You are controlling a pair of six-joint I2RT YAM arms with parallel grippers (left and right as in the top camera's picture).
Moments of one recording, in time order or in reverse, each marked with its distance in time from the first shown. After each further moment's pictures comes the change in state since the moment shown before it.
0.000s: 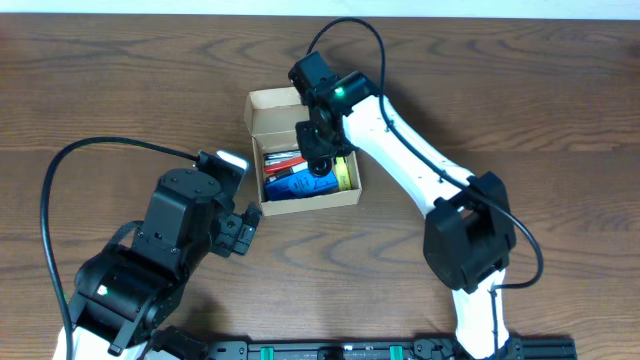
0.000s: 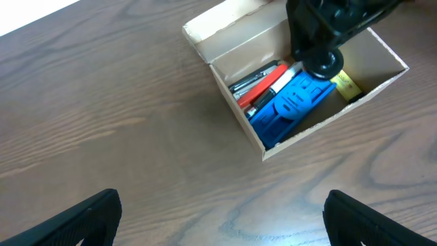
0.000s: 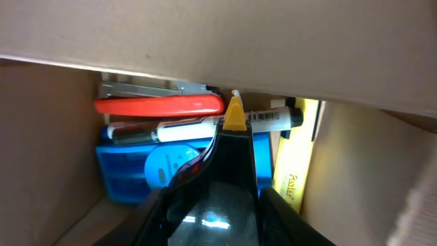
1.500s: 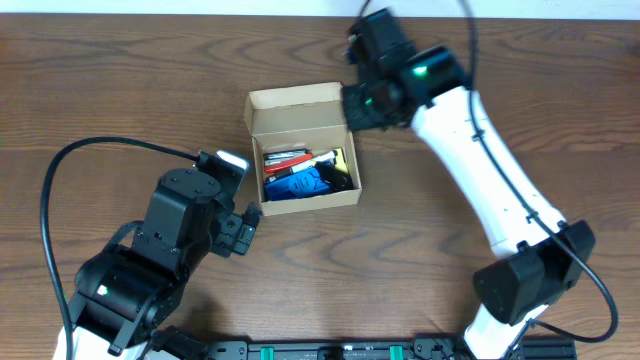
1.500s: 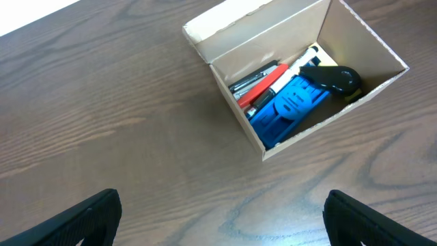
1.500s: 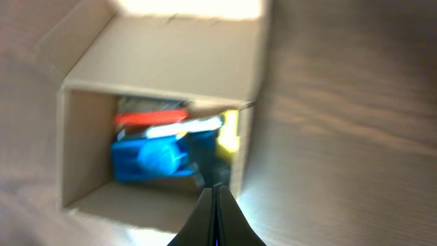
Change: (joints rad) left arm 0.000 0.000 0.000 0.000 0.000 0.000; right arm -0.160 -0.251 0.050 -0.093 0.042 -0.114
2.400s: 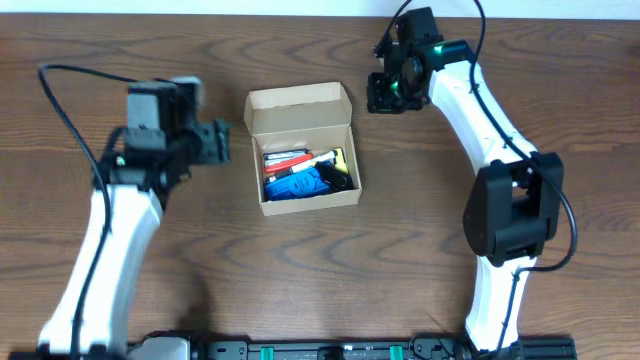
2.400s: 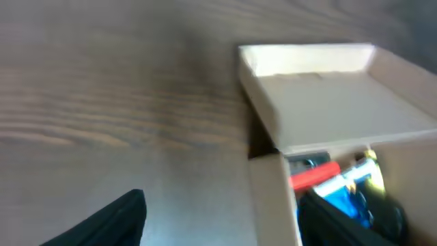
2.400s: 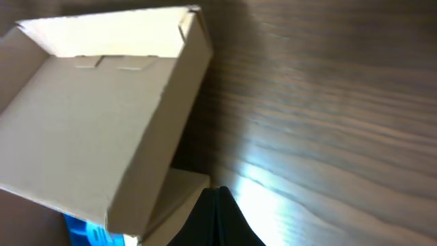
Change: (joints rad) left arm 0.462 0.506 0.002 0.447 0.352 -0.192; right arm -0.215 0.284 -0.043 0.259 -0.311 -0.108
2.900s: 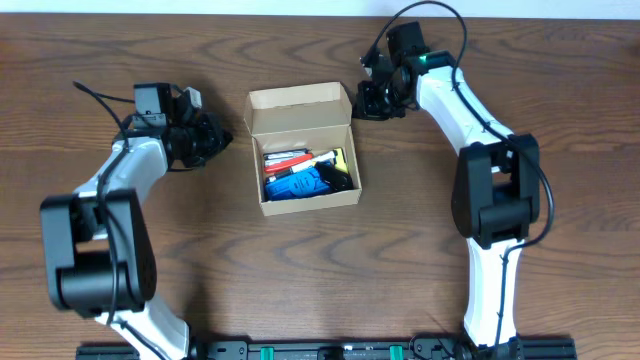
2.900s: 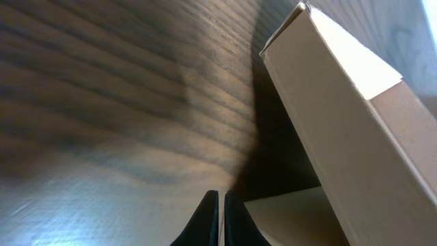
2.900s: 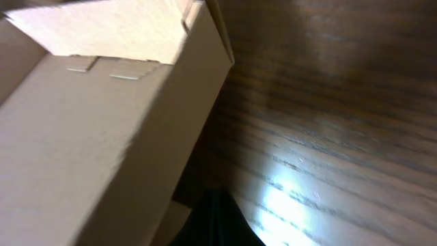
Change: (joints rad) left arm 0.112 0.479 0.000 0.306 0.411 -0.299; right arm -0.005 0.141 -0.007 0.118 -0.154 -0.005
